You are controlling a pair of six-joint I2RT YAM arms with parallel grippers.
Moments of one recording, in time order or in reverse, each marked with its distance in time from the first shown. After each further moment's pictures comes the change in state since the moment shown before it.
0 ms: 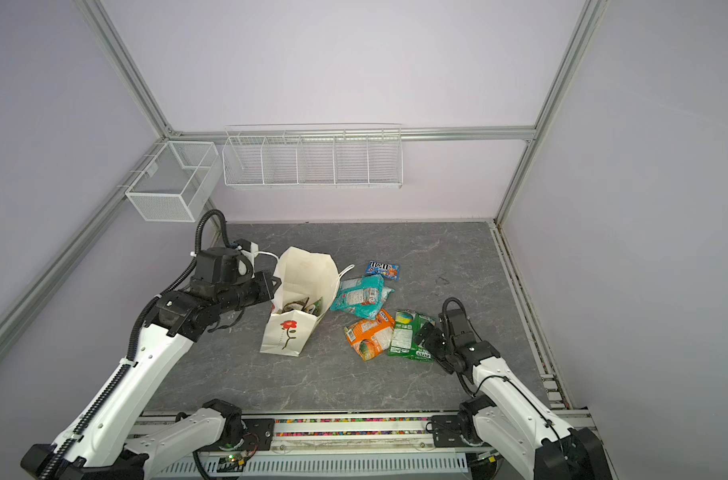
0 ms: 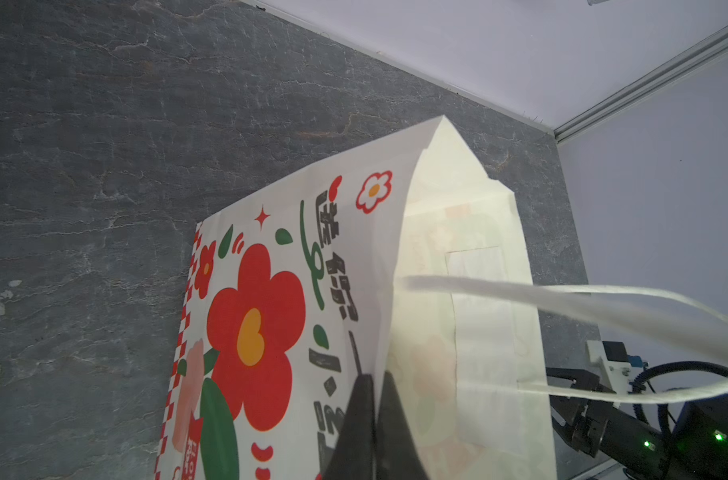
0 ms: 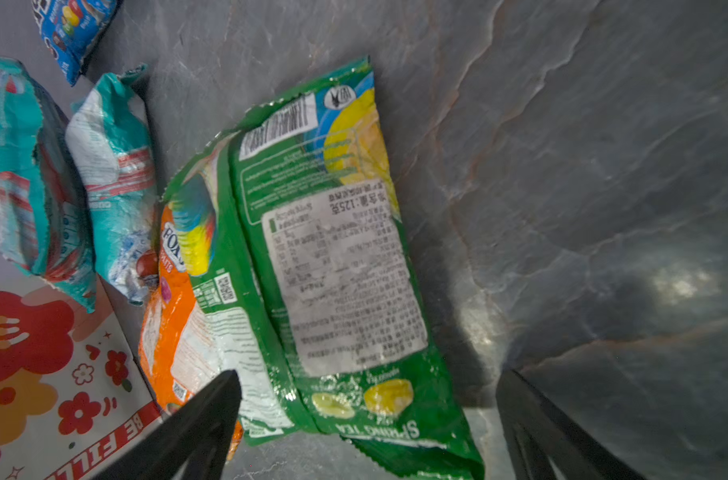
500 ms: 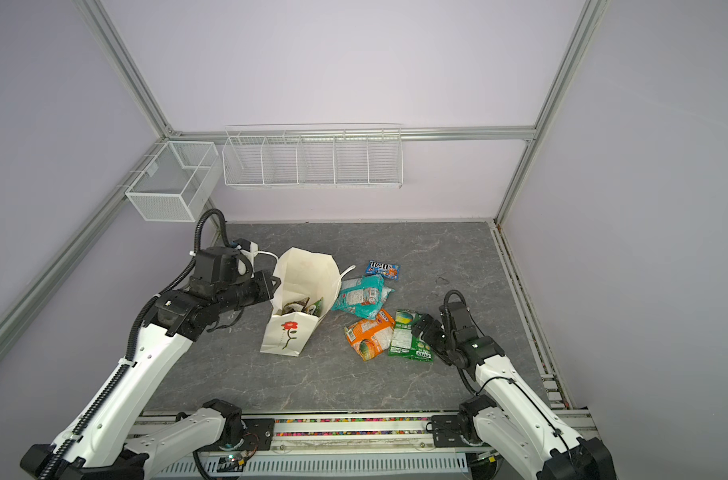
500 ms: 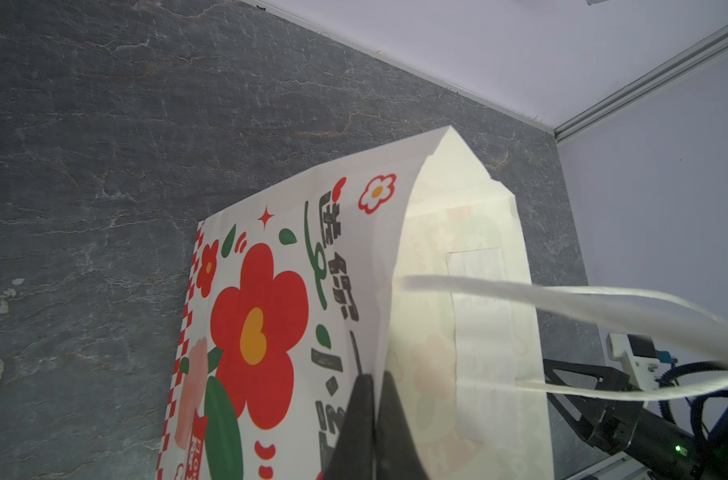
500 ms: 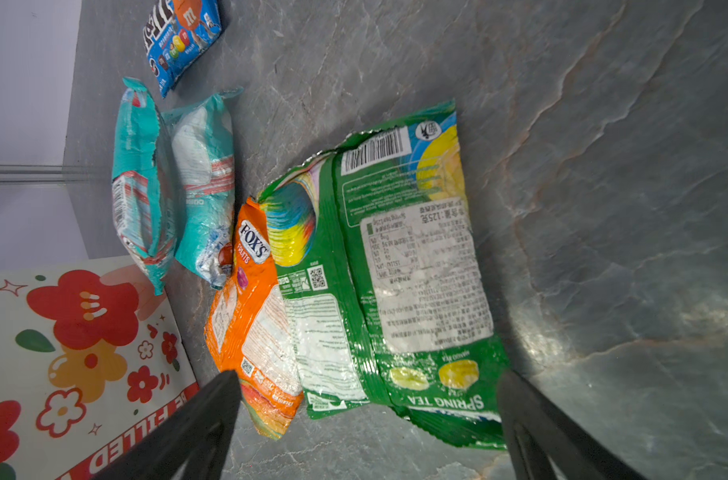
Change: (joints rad) left arm 0.000 0.001 0.011 -0.012 0.000 0.000; right arm 0.017 -0.032 0.089 -0.050 0.000 -0.009
